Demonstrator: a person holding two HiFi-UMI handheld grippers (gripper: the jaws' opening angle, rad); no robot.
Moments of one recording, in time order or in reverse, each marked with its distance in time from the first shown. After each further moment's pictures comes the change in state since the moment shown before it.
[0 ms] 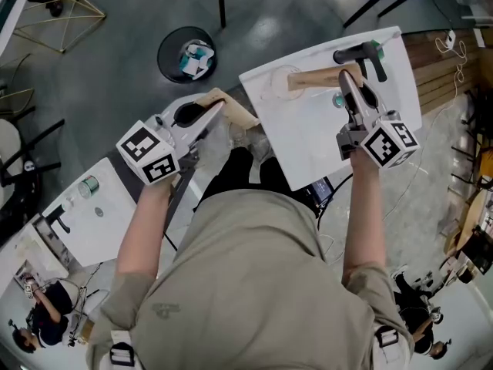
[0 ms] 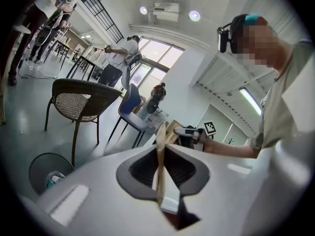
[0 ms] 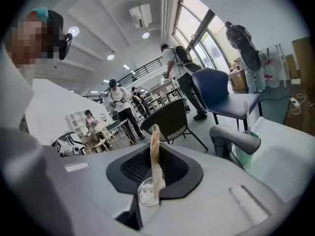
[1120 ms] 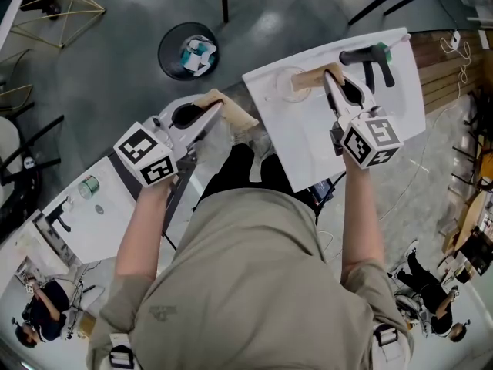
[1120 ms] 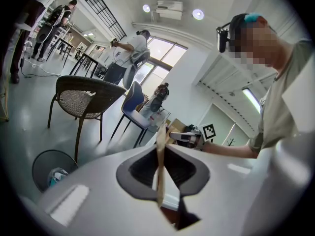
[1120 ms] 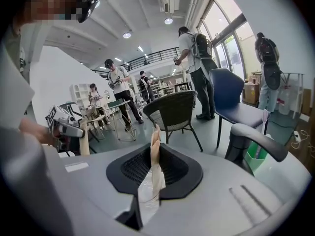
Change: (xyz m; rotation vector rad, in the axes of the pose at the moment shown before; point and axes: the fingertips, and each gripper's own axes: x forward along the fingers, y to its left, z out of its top) left arm -0.002 0.016 -0.006 -0.022 0.025 0.021; right arm 0.039 0.009 -0.039 -0.263 0.138 -0.014
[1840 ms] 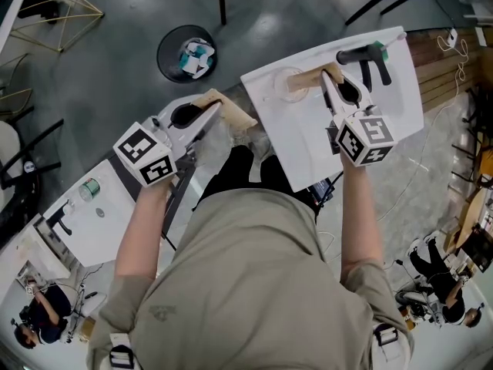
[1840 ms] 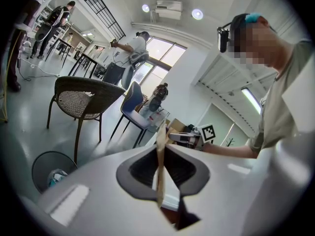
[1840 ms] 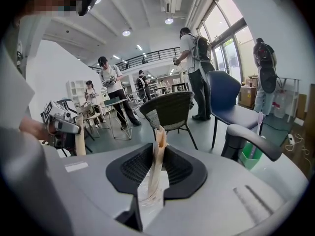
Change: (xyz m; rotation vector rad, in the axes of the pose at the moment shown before) left arm -0.001 -0.001 0.002 0.006 0.001 -0.009; right arm -0.001 -0.003 -0.004 -0.021 0.007 -0.059
